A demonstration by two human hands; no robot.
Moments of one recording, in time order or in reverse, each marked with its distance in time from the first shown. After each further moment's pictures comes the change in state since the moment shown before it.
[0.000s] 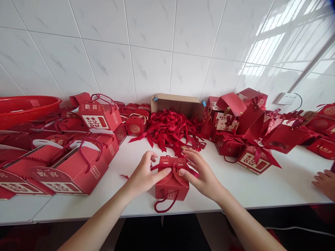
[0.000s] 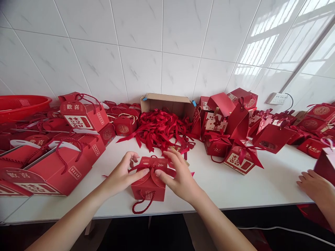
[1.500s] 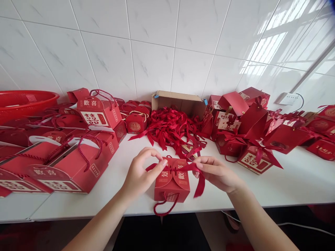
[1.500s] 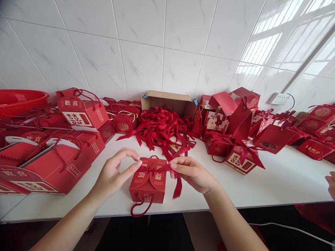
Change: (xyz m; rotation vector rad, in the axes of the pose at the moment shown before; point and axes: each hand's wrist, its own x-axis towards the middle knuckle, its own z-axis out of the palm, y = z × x) left_hand -0.008 0.019 -0.010 -0.087 0.107 0.278; right_hand 0.009 -0.005 -0.034 0.708 -0.271 0.437
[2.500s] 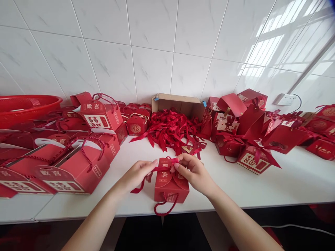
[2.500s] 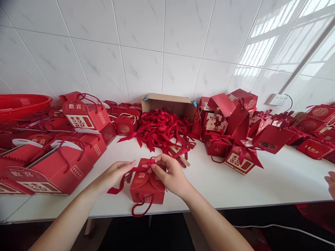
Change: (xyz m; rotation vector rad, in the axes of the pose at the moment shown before) left_hand 0.002 -0.027 -0.016 -0.285 -0.399 -0.458; right_hand 0.024 0.014 0.052 -0.244 0.103 -0.295
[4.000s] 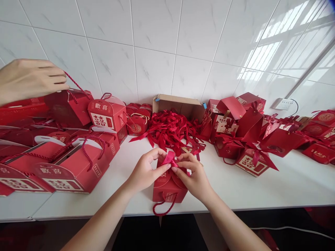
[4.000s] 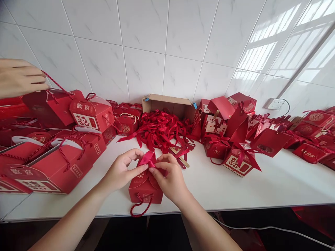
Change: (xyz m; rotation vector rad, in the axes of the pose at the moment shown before) left_hand 0.006 0.021 0.021 0.154 0.155 0.439; right_hand -0.005 0.010 0.006 -0.445 0.257 -0.160
